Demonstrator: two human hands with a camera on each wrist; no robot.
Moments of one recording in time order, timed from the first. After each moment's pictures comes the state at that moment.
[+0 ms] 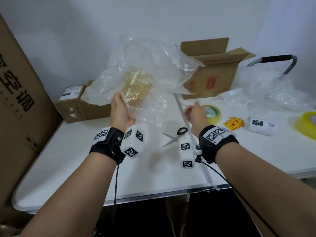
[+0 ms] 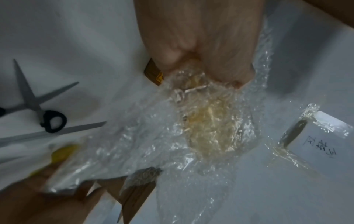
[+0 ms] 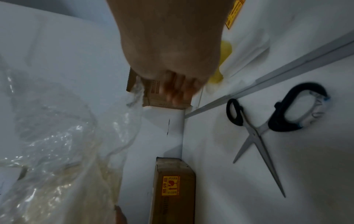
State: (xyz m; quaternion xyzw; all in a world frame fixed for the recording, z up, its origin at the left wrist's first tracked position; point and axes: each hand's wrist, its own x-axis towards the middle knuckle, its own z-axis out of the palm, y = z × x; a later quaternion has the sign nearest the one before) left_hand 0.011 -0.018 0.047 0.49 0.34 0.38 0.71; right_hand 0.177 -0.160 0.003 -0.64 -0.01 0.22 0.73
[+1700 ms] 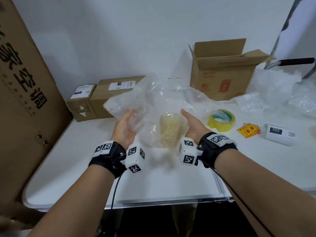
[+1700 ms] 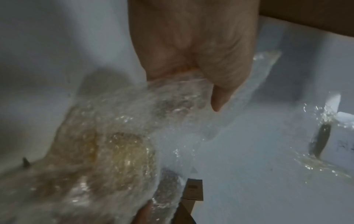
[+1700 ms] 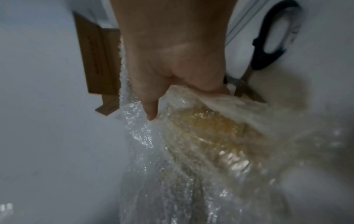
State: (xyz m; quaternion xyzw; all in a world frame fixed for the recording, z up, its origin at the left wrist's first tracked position) left_hand -0.014 0.014 -0.001 0.40 0.31 0.31 0.80; right_hand 0.156 -0.132 -0.010 -0.59 0.04 0.47 0.66
